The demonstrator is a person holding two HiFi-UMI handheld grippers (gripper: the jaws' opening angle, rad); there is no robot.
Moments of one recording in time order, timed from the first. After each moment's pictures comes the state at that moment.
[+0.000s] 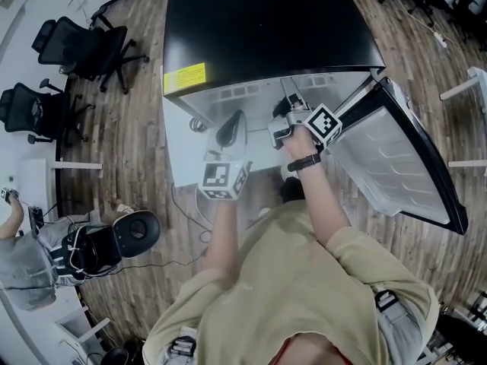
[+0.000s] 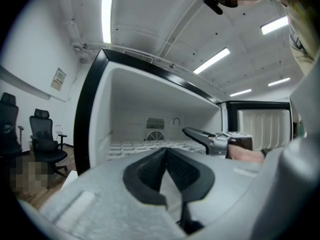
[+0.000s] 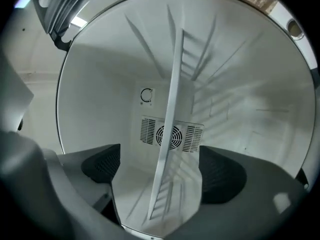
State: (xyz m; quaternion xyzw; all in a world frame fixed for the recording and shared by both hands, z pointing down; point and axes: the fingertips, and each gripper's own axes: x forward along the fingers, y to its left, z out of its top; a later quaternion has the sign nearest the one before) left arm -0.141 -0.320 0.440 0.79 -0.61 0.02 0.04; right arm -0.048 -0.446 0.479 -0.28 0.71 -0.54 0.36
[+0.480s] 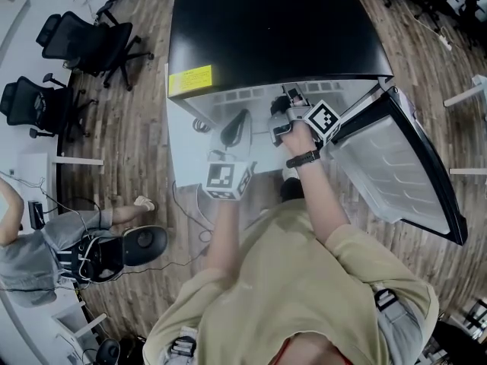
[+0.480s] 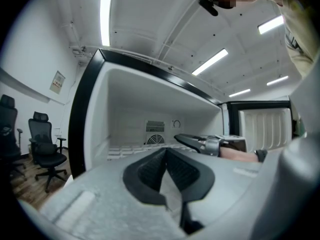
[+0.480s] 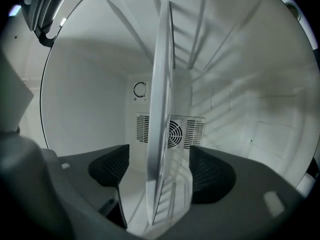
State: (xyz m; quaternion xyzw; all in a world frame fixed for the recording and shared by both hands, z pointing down) left arm -0.143 -0.329 0.434 0.79 -0.61 0.01 0.02; right arm -0.071 -0.464 0.483 -0.27 0.70 -0.56 0.36
